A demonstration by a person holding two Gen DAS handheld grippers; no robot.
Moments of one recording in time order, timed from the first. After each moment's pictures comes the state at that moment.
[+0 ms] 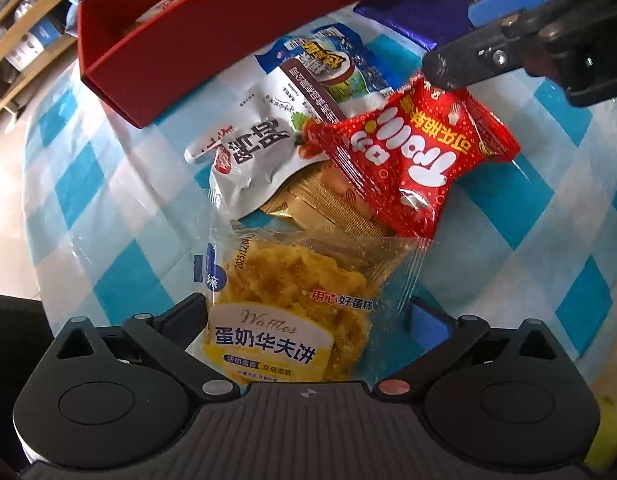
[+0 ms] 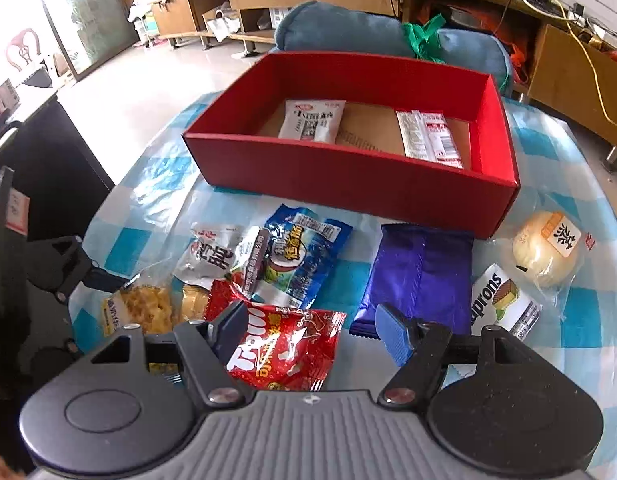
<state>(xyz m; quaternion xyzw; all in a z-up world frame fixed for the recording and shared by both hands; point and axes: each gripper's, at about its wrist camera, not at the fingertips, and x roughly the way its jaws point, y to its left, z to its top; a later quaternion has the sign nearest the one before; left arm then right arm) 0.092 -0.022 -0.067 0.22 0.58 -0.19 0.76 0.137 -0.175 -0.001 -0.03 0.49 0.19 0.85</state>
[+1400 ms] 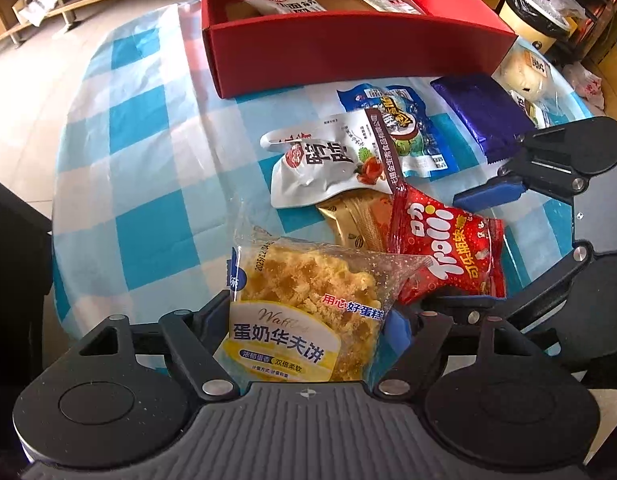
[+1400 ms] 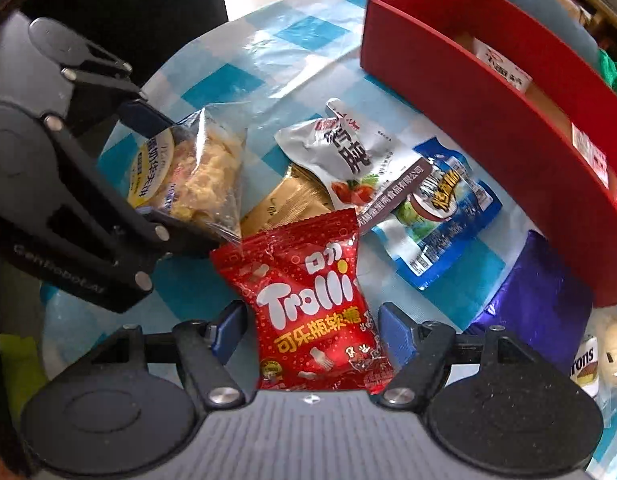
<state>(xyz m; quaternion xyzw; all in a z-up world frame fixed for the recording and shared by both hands) 0.092 0.023 -0.043 0.05 0.58 -0.12 0.80 0.112 -0.096 -0.046 -0.26 0.51 0.36 0.74</state>
